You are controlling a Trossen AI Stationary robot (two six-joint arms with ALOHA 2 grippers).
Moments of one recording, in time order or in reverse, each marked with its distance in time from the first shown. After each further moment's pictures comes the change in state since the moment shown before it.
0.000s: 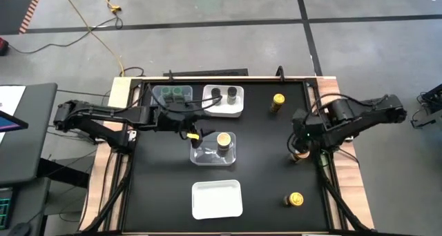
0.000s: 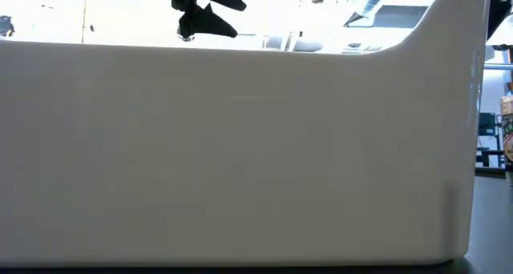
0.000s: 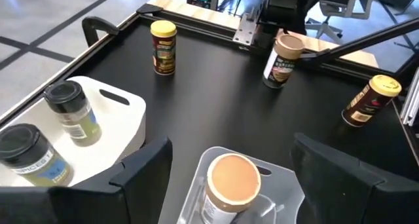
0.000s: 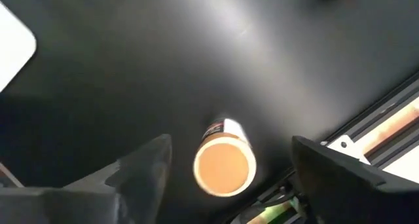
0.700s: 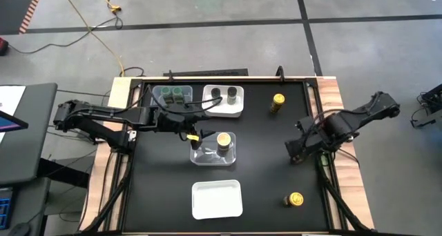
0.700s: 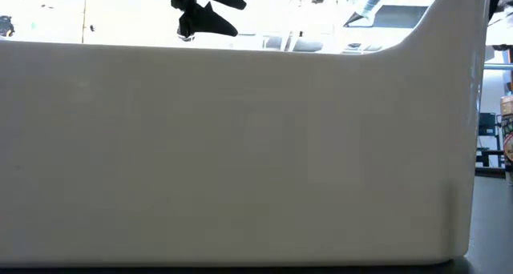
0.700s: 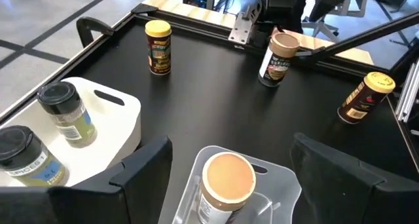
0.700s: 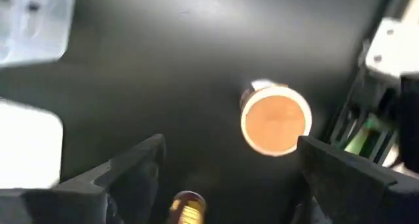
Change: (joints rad) left arm -0.010 0.000 0.000 0.000 0.005 0.007; right arm 0.231 0.087 0.000 -0.004 0.023 0.817
